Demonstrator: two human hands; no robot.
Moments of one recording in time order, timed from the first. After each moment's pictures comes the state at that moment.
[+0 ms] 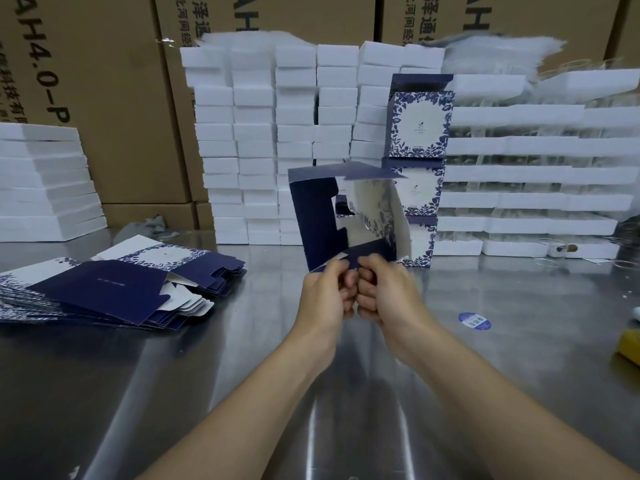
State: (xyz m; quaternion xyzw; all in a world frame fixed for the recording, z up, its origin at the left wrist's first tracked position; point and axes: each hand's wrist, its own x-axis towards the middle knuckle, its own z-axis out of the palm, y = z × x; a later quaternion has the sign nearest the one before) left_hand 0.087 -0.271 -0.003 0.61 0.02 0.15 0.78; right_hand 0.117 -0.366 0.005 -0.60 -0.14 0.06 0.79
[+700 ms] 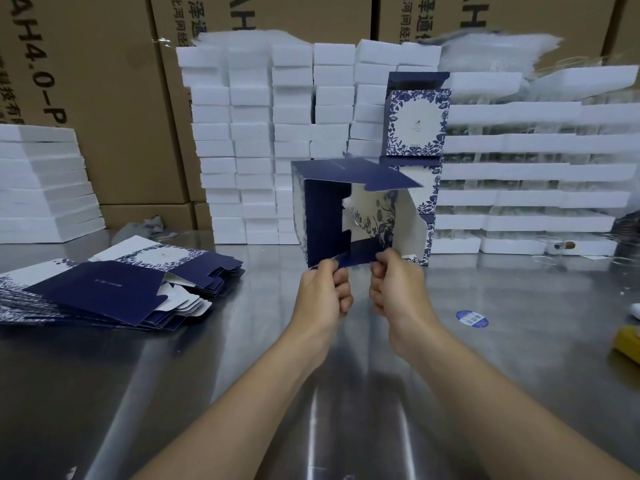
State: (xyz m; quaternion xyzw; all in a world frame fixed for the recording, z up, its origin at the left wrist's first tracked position) left_hand 0.091 -0.271 -0.002 0.61 0.04 0.16 0.77; right_hand 0.124 -0.371 0.004 -0.61 -0.05 -0.05 0.79
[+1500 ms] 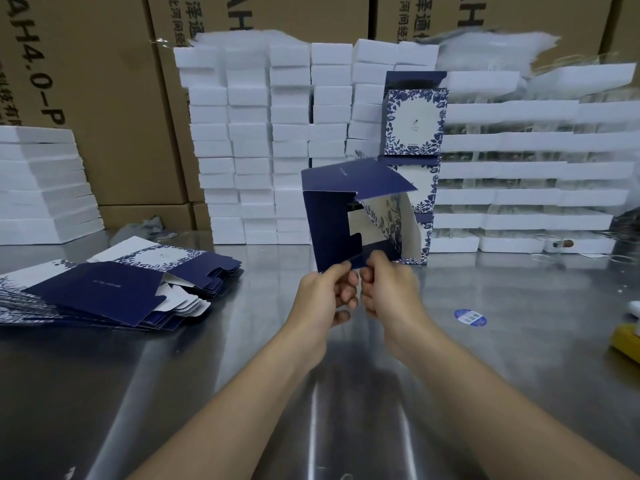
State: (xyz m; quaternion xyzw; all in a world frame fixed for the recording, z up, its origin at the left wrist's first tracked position) left_hand 0.089 -0.266 -0.003 0.66 0.04 0.10 0.75; right_hand 0.117 -0.368 0.005 -0.65 -0.07 -0.03 0.76
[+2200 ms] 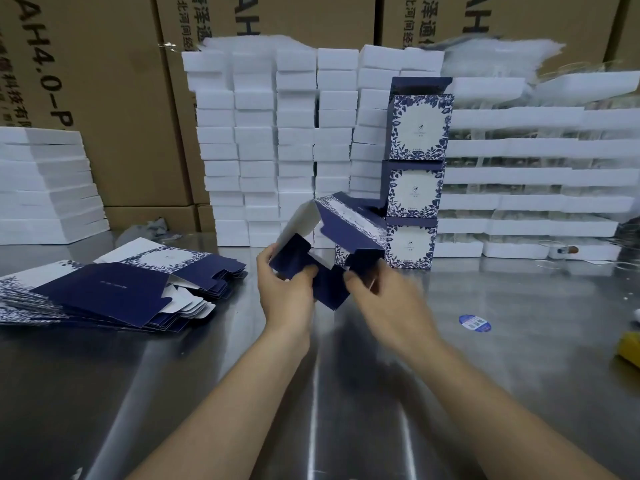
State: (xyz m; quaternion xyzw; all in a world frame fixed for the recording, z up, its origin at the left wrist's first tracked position) left_hand 0.100 -0.239 -0.008 0.51 0.11 0.33 0.78; right_hand 0.131 -0.379 -0.017 -0.87 -0.17 -0.19 0.42
